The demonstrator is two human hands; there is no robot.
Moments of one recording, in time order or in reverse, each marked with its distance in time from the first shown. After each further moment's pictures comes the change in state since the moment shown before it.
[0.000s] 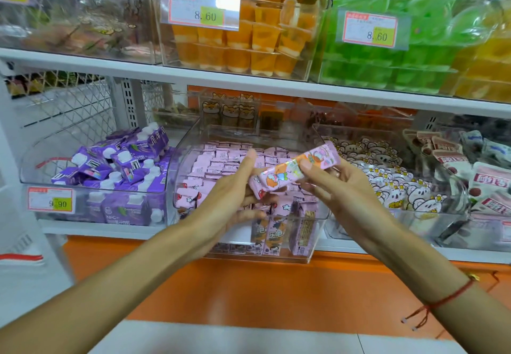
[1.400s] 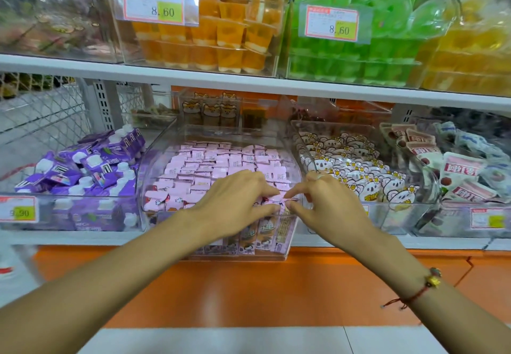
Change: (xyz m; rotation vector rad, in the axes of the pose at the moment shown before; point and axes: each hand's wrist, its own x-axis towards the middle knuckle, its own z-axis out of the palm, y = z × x) left_hand 0.043 -0.014 0.027 1.432 -0.141 0.572; right_hand 0.002 0.022 -0.042 -1.456 0.014 -0.397
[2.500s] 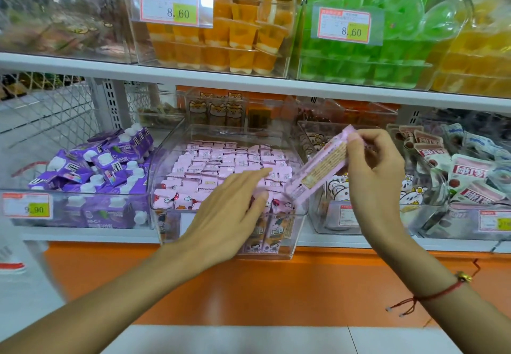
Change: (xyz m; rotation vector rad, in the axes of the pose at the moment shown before) left_hand -0.045 0.004 -0.001 -0.332 0.198 -0.153; right_hand 0.007 -0.023 -0.036 0.805 0.634 0.343
